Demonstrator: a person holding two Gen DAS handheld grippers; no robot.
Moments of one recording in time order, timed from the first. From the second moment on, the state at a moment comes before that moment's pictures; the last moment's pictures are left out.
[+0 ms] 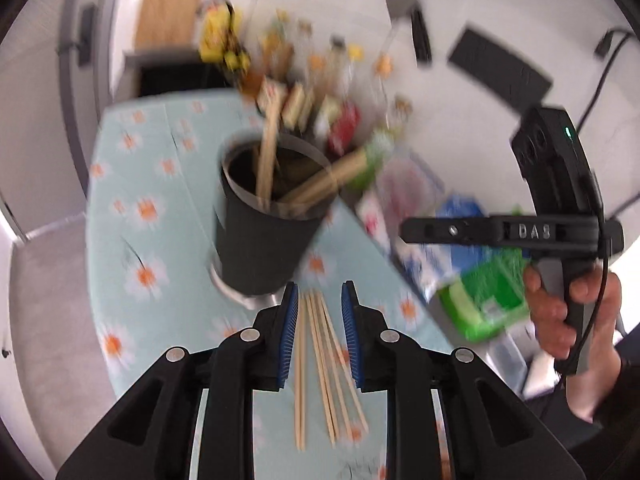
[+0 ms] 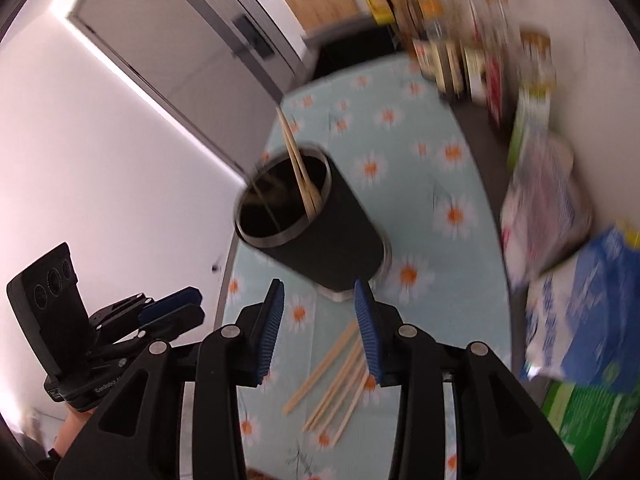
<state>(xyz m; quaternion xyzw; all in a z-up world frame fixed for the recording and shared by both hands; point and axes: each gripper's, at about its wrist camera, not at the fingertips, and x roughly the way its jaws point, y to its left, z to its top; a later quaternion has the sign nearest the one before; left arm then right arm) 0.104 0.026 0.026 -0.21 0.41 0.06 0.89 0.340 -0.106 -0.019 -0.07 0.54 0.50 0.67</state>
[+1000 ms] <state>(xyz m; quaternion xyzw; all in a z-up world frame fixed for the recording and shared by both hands) 0.144 0.031 -0.111 -0.21 0.63 0.00 0.74 0.299 -0.070 -0.171 -0.19 0.70 0.30 0.62</state>
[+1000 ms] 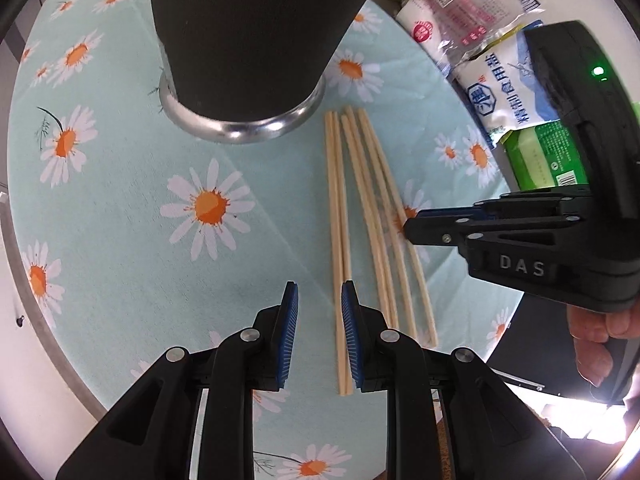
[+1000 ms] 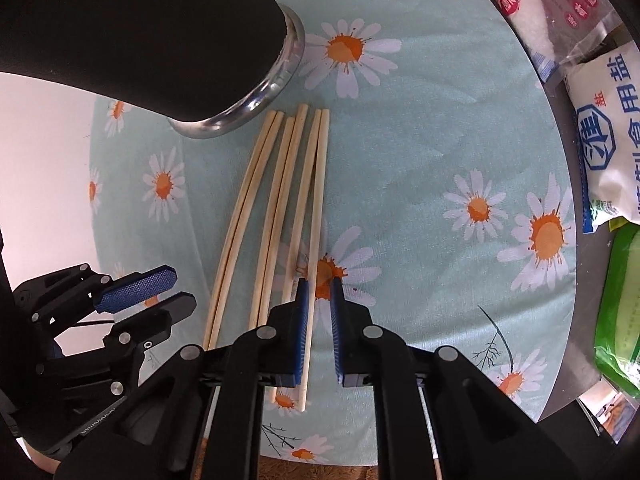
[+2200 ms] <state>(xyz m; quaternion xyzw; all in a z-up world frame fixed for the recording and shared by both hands) 0.176 0.022 -0.119 -0.19 0.66 0.07 0.72 0.313 -0.074 -0.143 -0.20 0.67 0.38 0.61</state>
